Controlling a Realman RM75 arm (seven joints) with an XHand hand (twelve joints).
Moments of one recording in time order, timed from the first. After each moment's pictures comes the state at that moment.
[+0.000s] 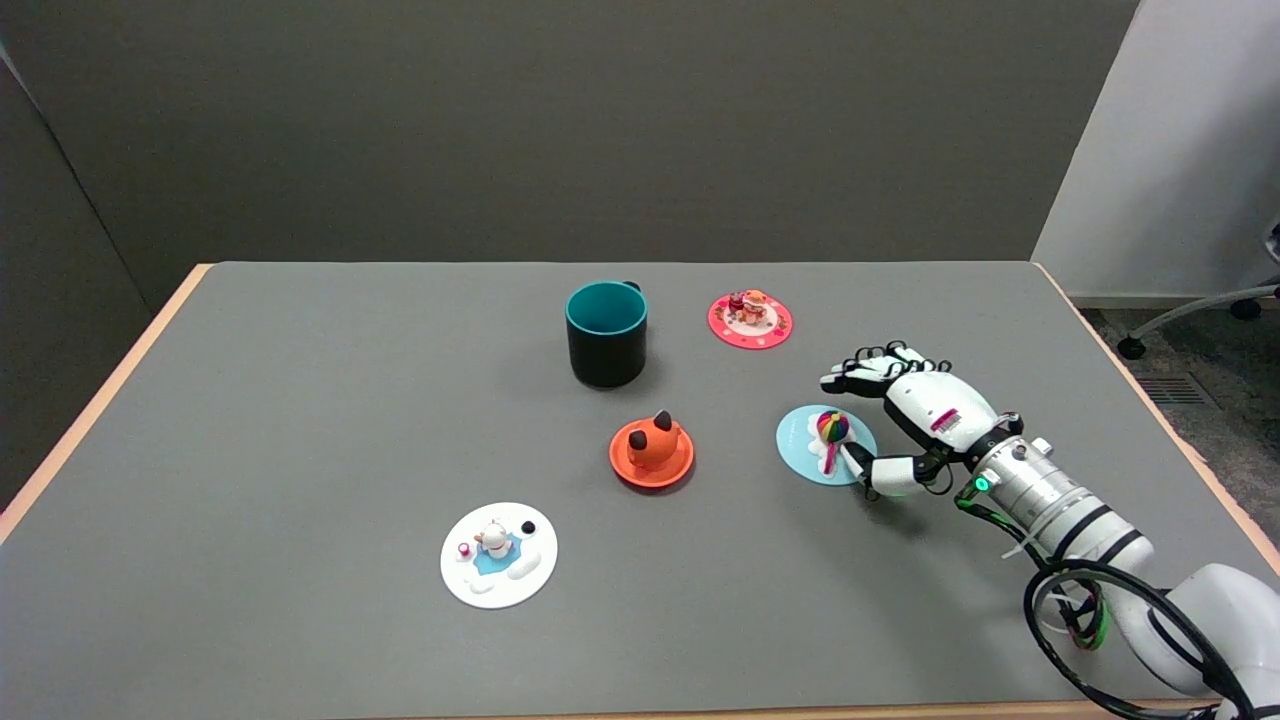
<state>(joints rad) -0.23 -1.21 2.02 -1.29 -0.78 -0.66 -1.75</state>
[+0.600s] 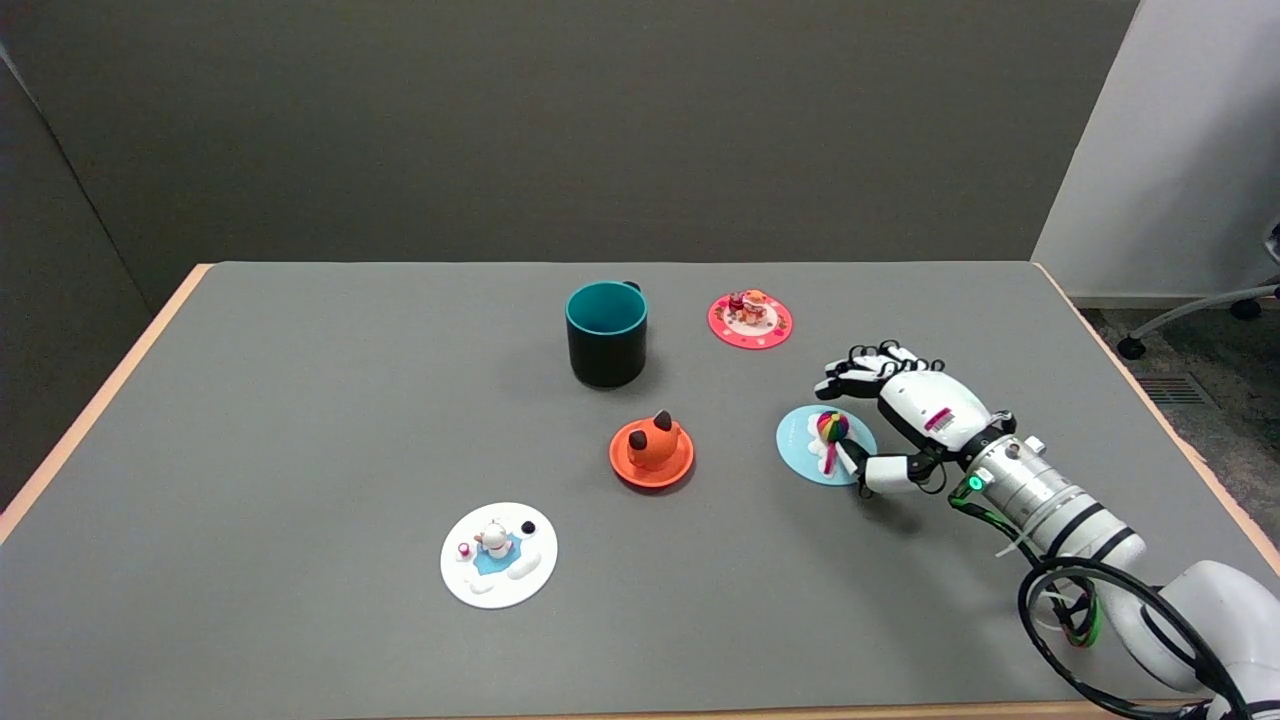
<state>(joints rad) -0.22 -1.21 2.01 -1.28 -0.79 -0.66 -1.75</state>
